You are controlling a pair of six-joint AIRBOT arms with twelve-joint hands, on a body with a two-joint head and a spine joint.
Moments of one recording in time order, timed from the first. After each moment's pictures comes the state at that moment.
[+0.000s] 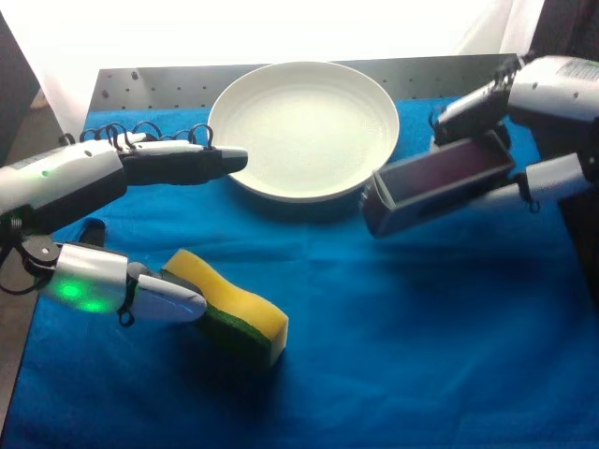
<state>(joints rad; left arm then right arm) 0.96 -0.88 1.06 0.14 -0.89 0.55 -0.74 -1.20 1.64 -0.62 0.87 0.03</state>
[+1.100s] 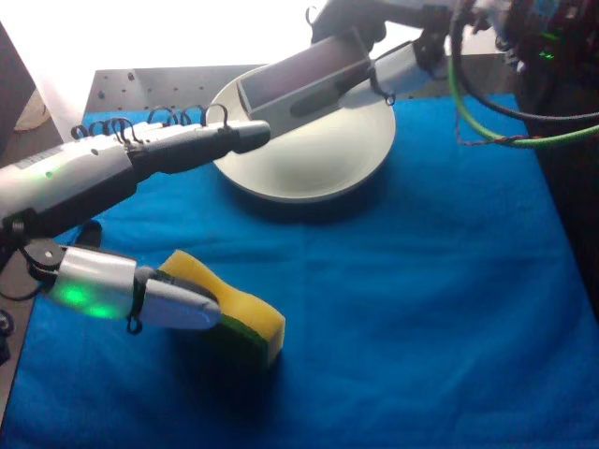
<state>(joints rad) 0.95 -0.88 1.05 0.17 -0.97 0.56 -0.41 -1.56 1.95 -0.87 0.56 0.03</state>
